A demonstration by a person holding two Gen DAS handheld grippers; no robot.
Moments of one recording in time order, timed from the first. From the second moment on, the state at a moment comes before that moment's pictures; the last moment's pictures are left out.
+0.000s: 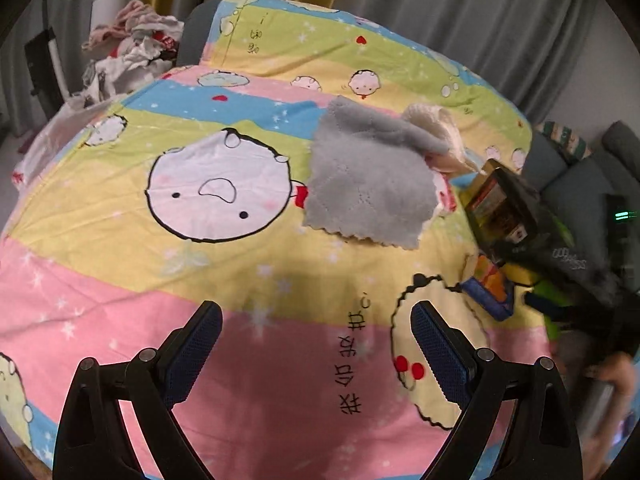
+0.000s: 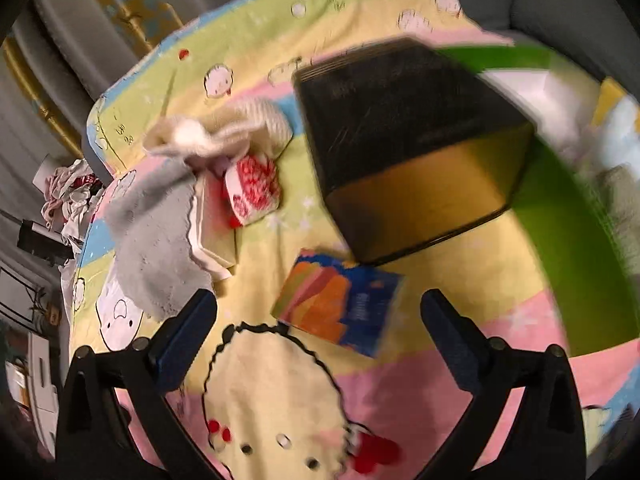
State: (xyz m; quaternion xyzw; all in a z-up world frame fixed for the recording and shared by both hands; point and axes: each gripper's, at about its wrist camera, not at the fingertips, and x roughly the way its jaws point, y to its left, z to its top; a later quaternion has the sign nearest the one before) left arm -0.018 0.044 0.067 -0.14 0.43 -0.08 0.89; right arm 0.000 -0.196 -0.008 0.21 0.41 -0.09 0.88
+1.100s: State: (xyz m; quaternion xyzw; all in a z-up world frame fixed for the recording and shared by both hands) left arm -0.016 0.056 0.071 -0.17 0.44 -0.10 0.88; right arm -0.028 -0.152 0.020 0.15 0.41 0.15 0.88
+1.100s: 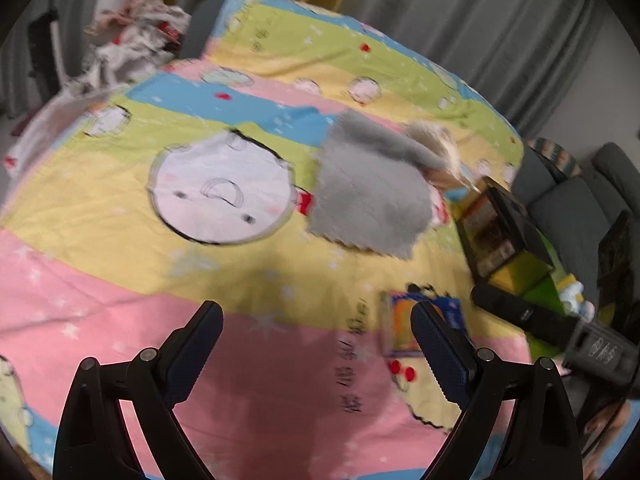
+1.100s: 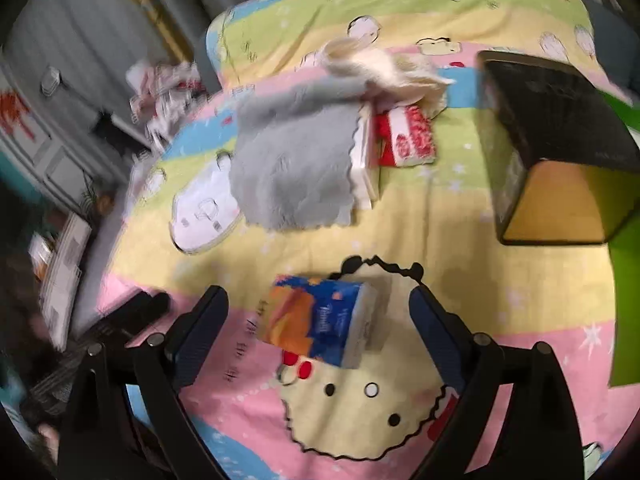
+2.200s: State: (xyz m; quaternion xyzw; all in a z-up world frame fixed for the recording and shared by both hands) left arm -0.026 -0.022 0.065 -0.12 0.43 -0.21 0.87; right arm -0.020 -0.144 0.006 0.18 0.44 0.16 0.87
